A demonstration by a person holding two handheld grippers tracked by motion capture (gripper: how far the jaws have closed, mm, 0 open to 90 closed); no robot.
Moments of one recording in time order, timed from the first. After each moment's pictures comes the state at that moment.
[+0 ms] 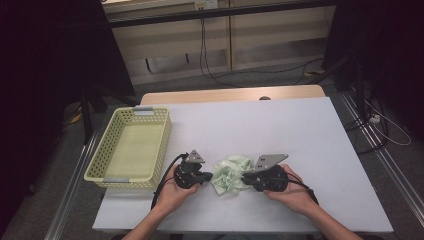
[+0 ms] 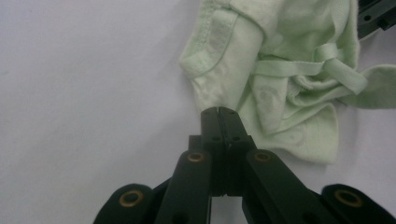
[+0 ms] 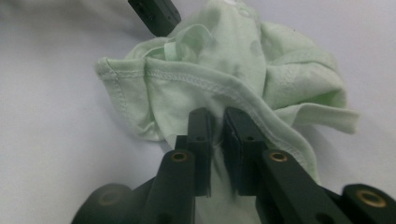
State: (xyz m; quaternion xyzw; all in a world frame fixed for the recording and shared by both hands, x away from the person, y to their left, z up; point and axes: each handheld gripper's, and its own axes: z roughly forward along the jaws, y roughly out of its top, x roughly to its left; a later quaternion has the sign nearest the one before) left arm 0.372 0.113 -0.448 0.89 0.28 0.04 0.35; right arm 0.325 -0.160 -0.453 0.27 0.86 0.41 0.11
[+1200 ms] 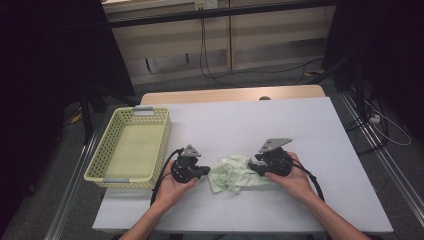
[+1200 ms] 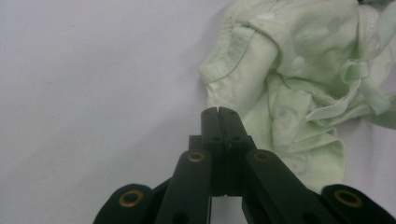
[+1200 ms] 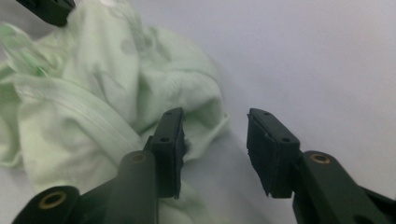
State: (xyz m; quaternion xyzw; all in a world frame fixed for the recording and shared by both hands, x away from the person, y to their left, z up) left arm 0.385 0.121 -0.444 0.88 0.31 0.05 0.36; right arm 0.365 -0.180 -0.454 0.36 0.84 0.37 0.15
